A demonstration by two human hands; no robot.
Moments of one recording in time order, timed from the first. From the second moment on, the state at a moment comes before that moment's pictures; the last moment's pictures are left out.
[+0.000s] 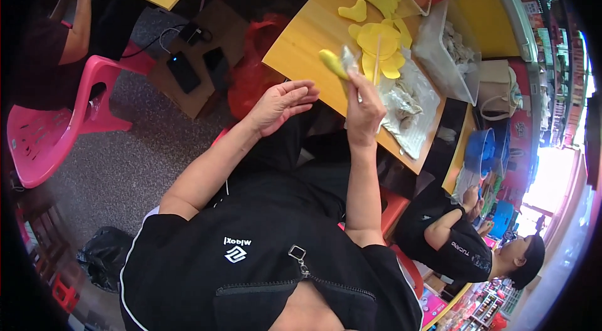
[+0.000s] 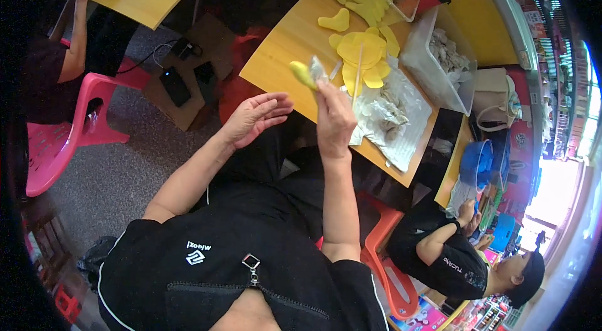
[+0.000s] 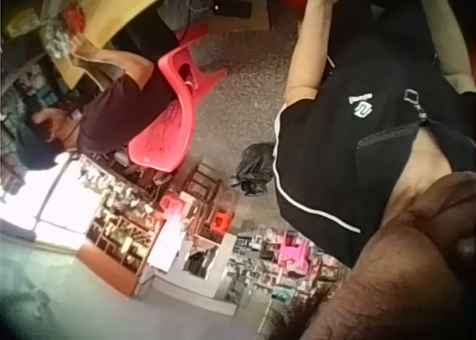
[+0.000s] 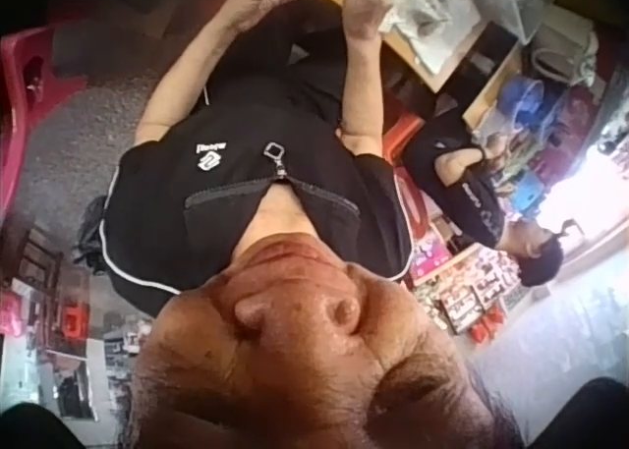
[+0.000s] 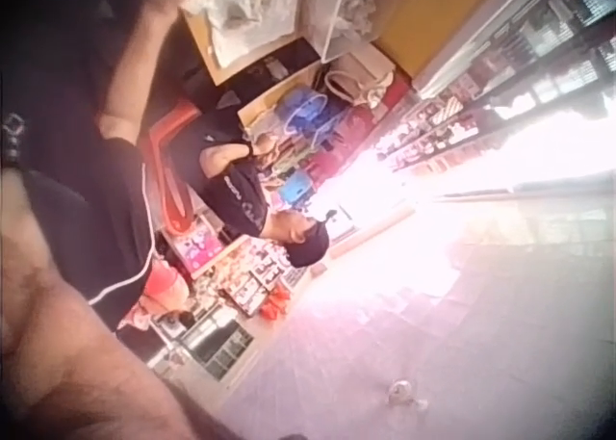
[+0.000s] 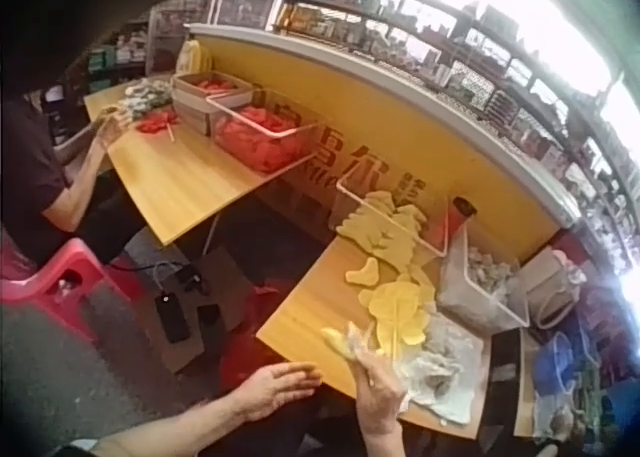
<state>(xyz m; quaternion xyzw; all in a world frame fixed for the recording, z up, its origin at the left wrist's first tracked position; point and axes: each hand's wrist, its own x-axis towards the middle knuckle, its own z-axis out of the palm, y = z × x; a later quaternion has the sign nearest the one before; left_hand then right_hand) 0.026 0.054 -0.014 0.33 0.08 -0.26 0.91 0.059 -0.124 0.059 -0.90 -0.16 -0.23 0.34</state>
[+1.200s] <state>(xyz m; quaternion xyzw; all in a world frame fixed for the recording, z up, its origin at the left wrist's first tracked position) 0.005 0.040 -0.008 0.42 0.07 -0.16 0.89 0.002 -0.114 0.037 -0.90 -0.19 -0.07 0.39</state>
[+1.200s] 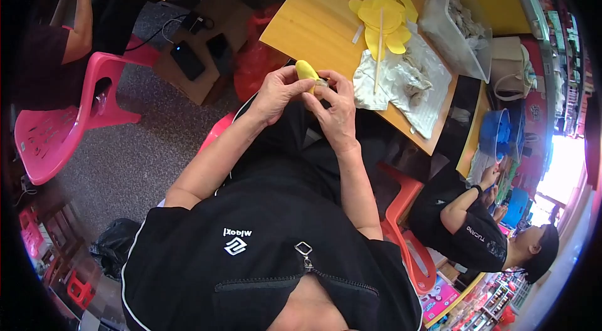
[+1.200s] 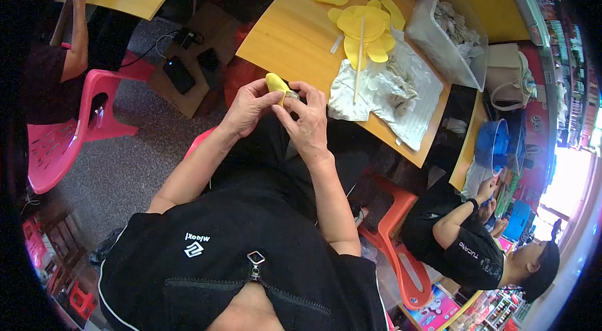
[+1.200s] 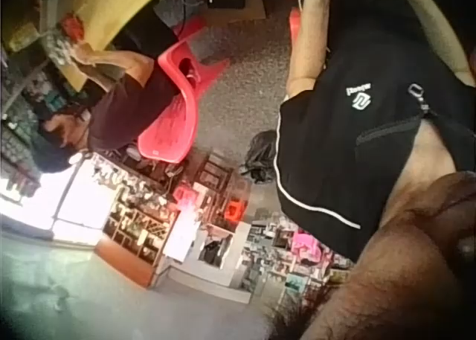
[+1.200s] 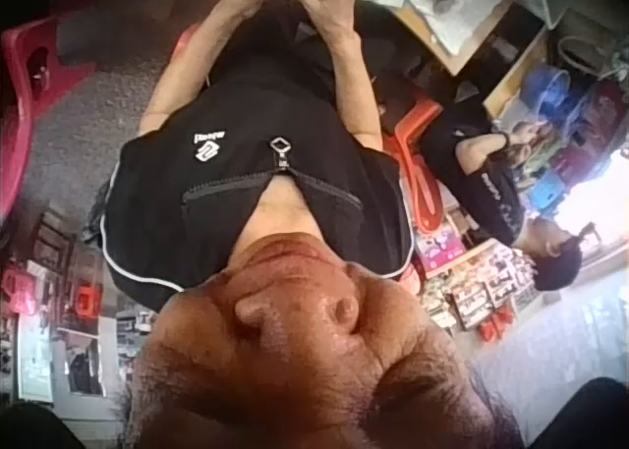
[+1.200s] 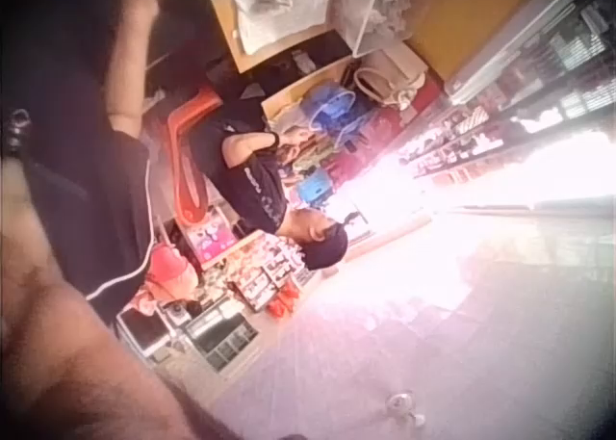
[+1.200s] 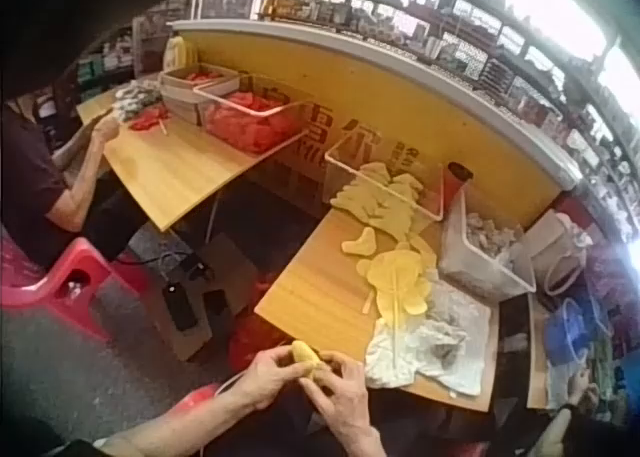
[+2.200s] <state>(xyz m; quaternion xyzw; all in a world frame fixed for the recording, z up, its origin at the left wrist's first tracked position) 0.003 0.027 -0.023 0.31 0.12 -0.18 0.93 -0.008 -0.105 0.015 -0.88 -0.09 -0.02 0.46</state>
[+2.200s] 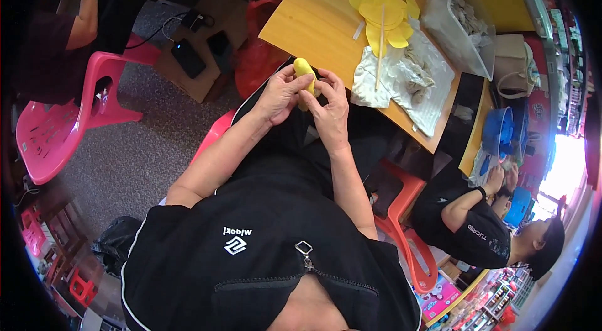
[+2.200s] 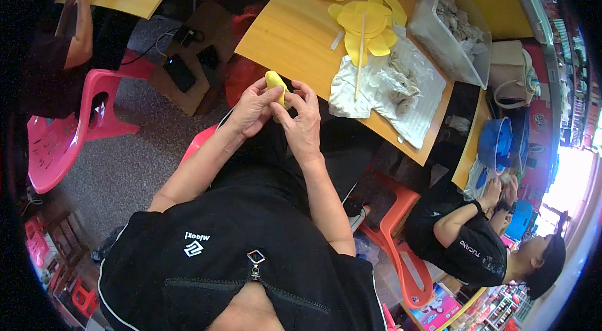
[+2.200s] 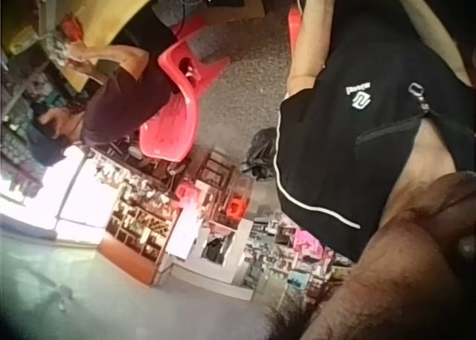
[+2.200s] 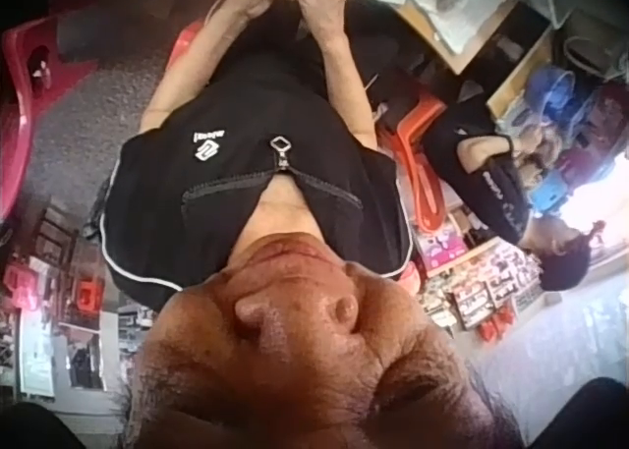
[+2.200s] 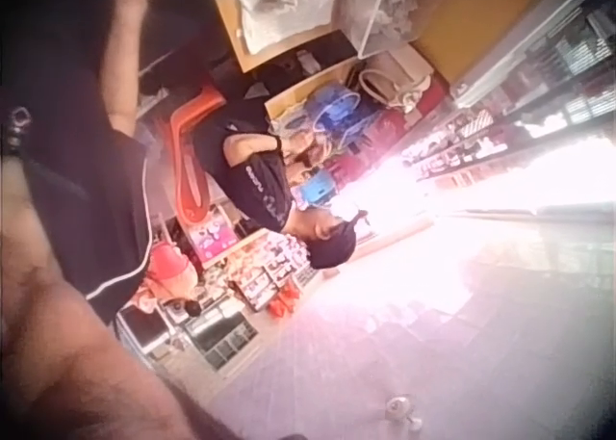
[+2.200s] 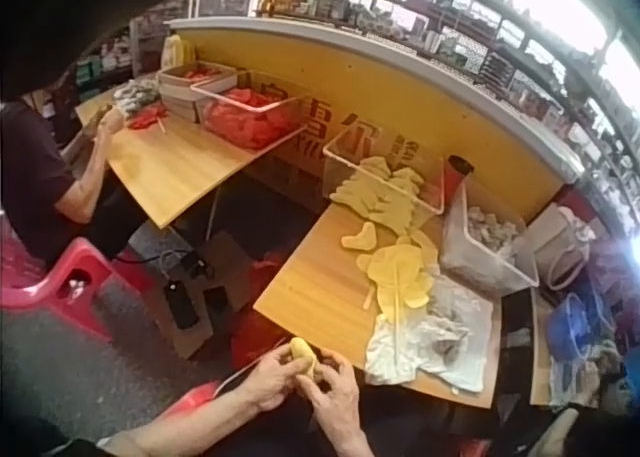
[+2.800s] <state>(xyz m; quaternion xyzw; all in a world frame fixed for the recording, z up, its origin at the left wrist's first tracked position) -0.012 0.050 -0.062 0.34 0.15 -0.22 0.90 0.108 -0.115 0.044 -0.87 -0.13 -0.29 0.37</state>
